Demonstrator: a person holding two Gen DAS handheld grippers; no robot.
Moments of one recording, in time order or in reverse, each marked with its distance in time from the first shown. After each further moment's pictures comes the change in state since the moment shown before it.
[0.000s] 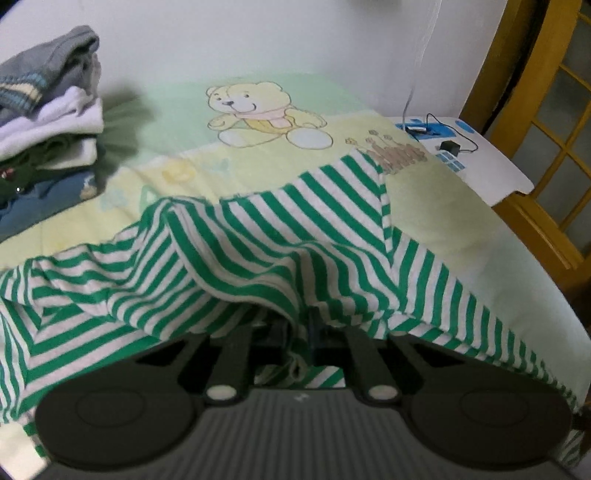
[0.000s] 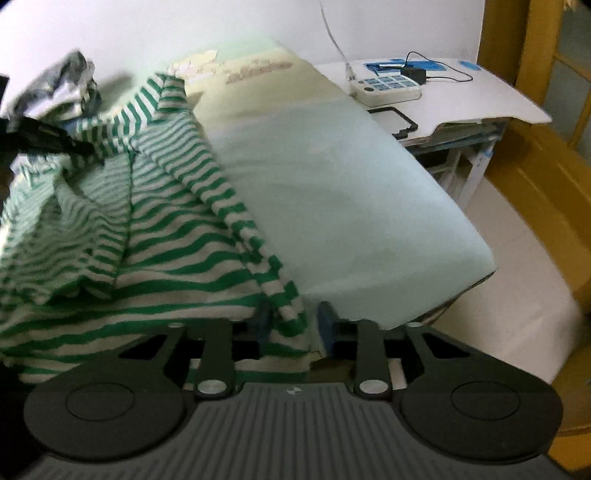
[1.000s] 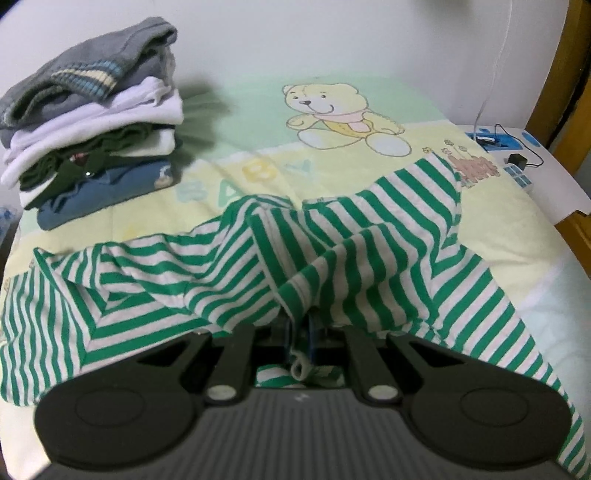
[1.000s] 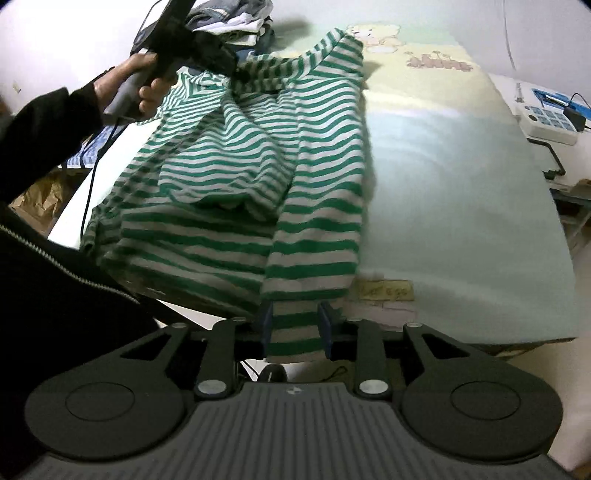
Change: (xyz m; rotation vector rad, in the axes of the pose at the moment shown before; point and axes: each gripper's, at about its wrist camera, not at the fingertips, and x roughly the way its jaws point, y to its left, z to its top) left arm -0.003 0.020 0.001 -0.076 0.011 0.200; right arm -0.029 0.032 -0.012 -0.393 0.121 0.363
